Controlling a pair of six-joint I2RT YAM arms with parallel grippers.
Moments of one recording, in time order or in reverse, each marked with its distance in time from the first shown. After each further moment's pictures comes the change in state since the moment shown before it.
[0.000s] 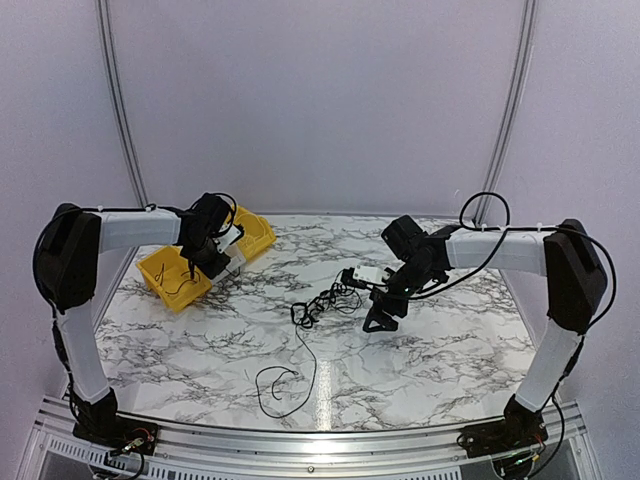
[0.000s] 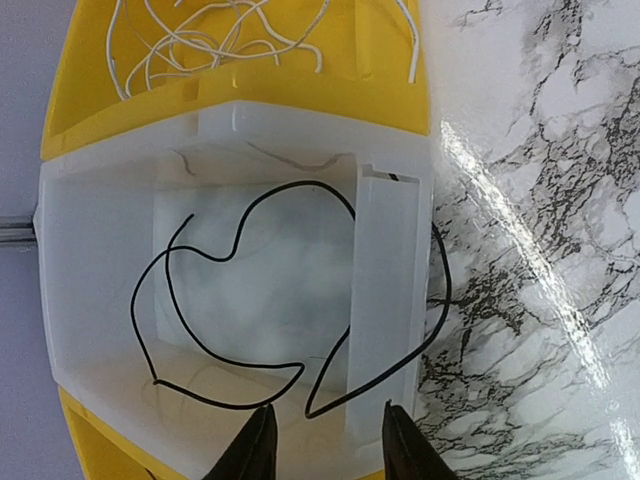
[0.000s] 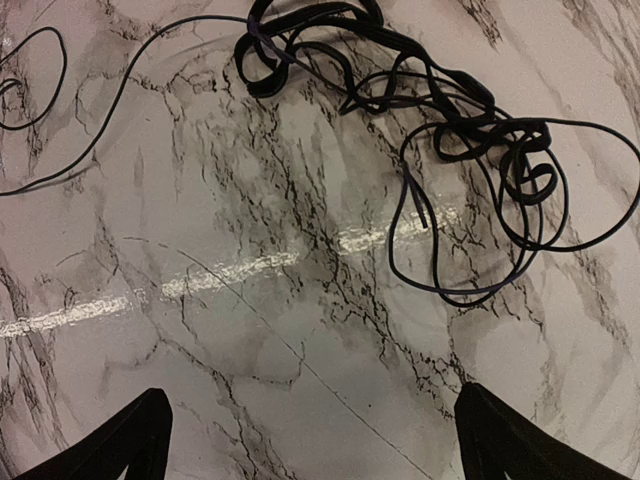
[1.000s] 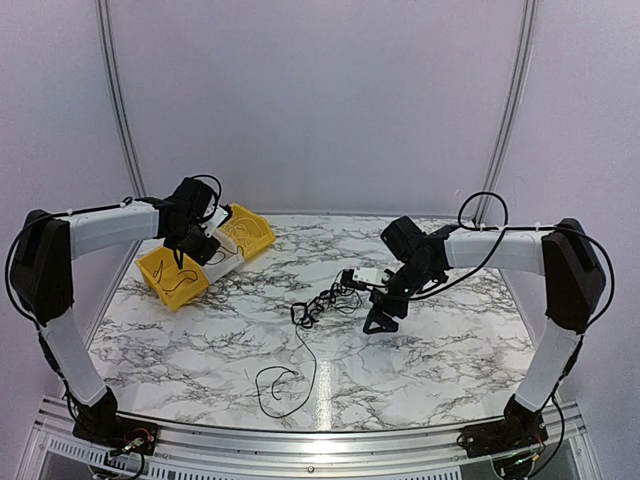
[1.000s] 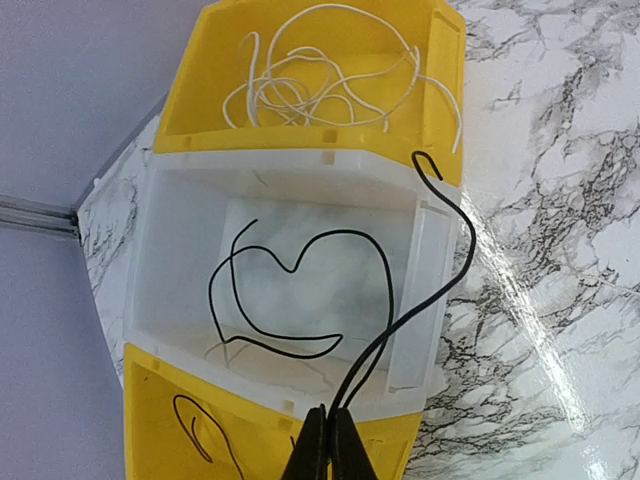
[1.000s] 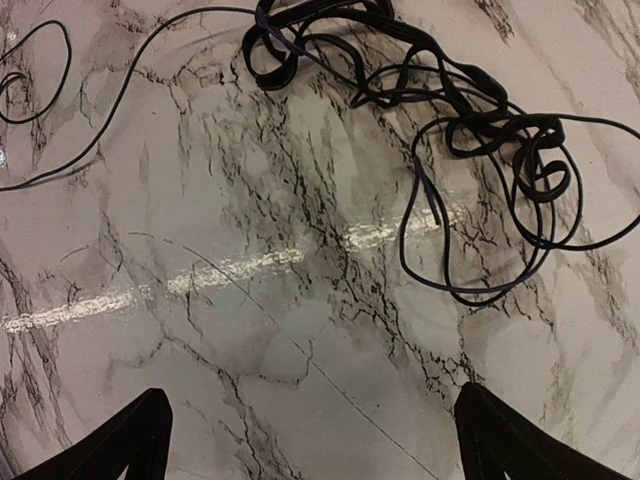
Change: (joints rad) left arm 0.034 -0.140 -0.039 0.010 0.037 -0.029; right arm 0.000 0.010 0.006 -0.017 -0.008 -0.006
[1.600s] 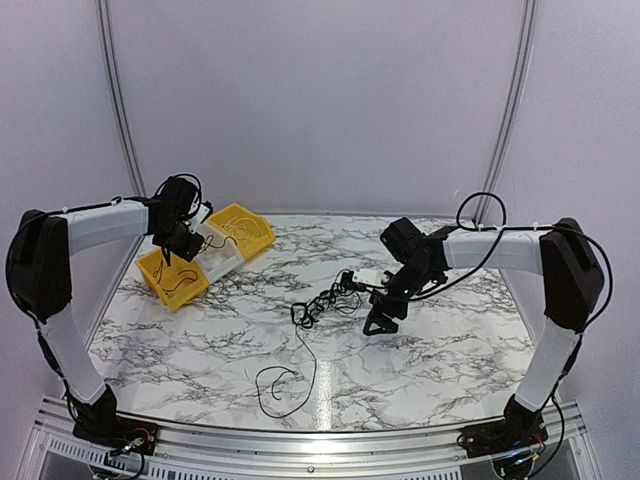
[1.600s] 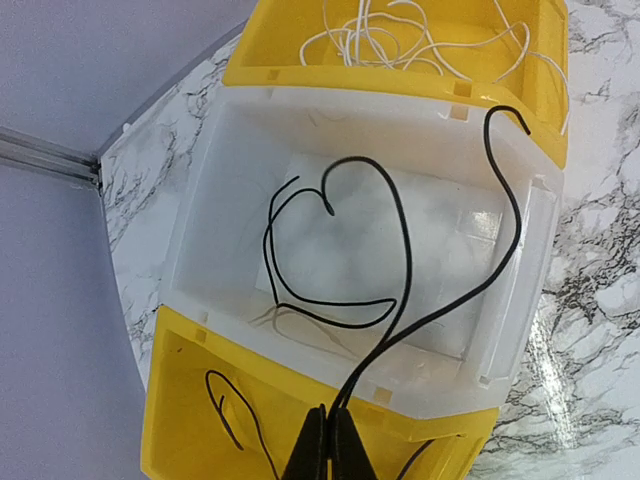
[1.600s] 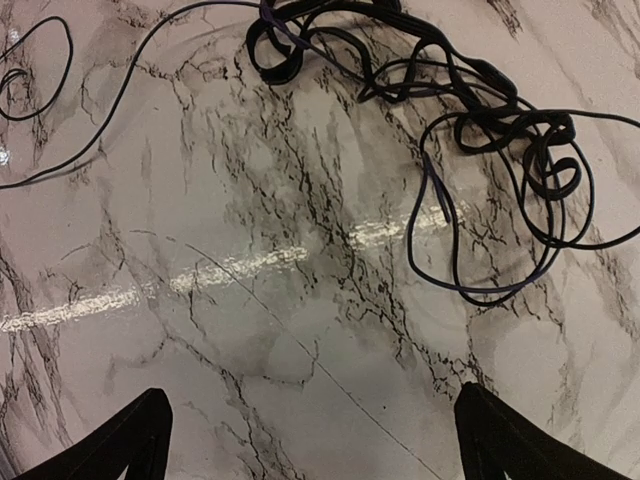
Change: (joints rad) left arm 0.099 0.007 -0.003 0.007 -0.019 -0.029; right arm 0.002 0.010 0.000 -0.004 -0.007 0.000
